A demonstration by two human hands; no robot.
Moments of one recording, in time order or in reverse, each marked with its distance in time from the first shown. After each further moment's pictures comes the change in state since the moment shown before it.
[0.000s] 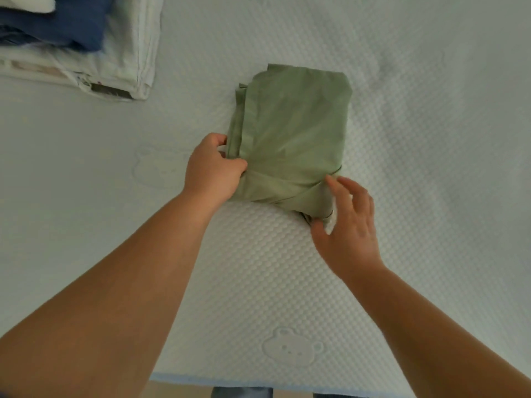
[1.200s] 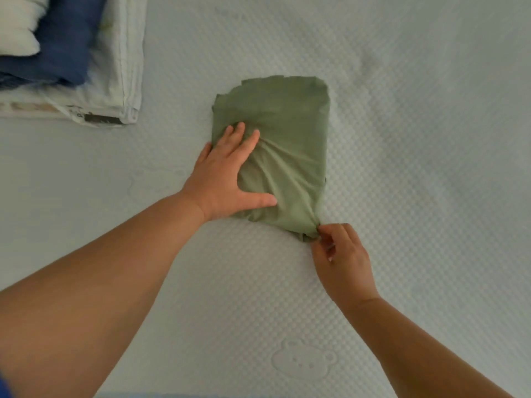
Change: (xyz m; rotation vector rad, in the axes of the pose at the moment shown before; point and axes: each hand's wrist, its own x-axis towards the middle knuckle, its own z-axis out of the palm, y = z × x) left_hand 0.016 -0.008 0.005 0.646 -0.340 0.625; right_hand -0.036 0.021 0.025 0.205 -0.012 0.179
